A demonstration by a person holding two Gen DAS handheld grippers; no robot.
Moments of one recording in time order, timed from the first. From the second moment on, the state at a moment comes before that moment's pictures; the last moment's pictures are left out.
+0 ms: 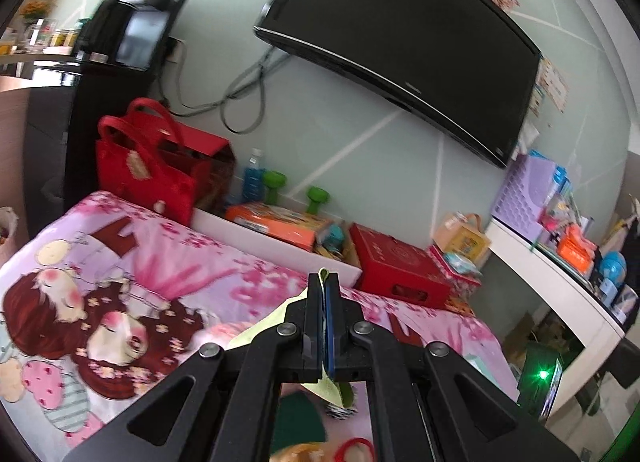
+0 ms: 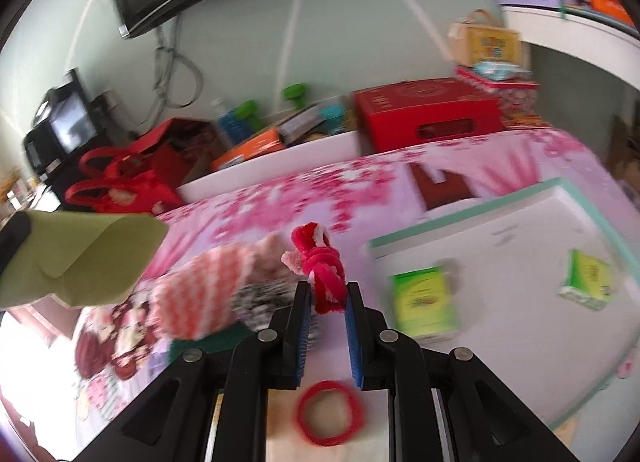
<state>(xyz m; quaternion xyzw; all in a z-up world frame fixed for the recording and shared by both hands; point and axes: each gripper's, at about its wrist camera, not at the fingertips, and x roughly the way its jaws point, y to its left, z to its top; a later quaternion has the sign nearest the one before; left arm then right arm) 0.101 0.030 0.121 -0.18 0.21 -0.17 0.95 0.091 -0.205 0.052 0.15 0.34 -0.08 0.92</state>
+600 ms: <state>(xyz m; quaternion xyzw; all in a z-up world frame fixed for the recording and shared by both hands) 0.122 -0.121 0.107 -0.12 0.29 -0.31 0.90 0.043 -0.344 0.040 0.20 0.35 -0.32 0.86</state>
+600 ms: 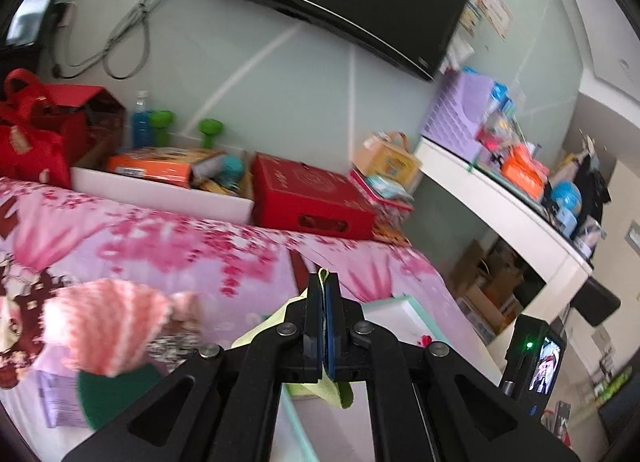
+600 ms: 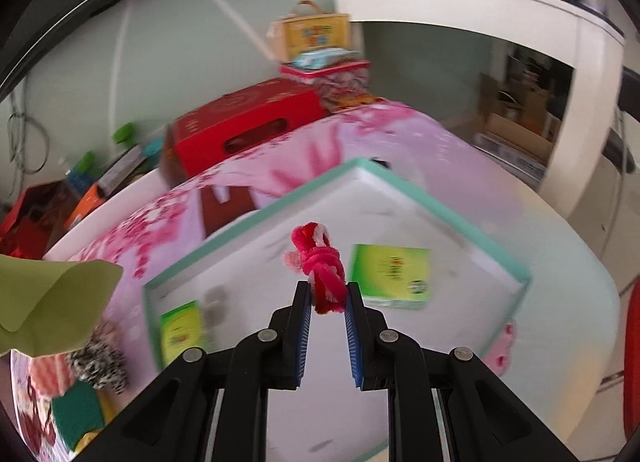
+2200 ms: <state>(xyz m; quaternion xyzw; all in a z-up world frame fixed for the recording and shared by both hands) 0.135 -0.189 0.010 -0.03 0.46 -0.25 0.85 0.016 -0.401 0.023 0.24 0.40 -0.34 0.82</state>
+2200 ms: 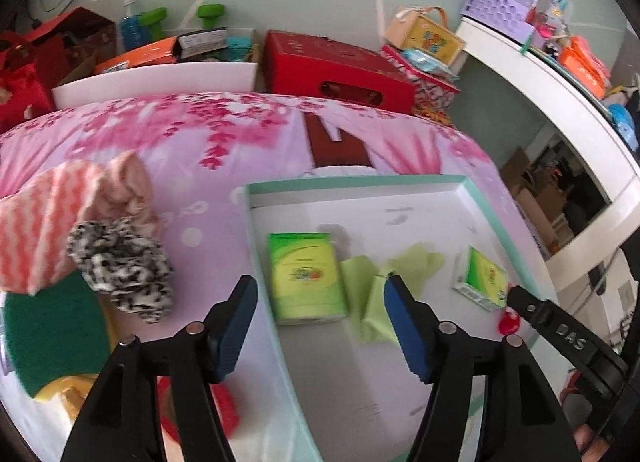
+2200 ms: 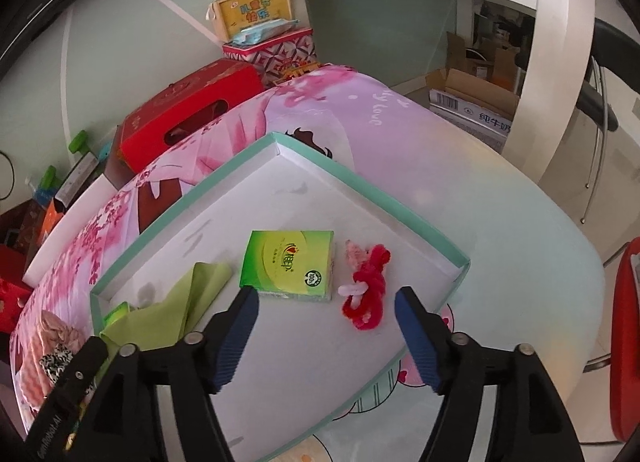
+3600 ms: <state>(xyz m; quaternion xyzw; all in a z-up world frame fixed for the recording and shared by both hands) 0.159 0.020 0.031 -0.11 0.40 0.03 0.91 0.103 -0.234 0.037 0.17 0.40 -0.12 0.89</state>
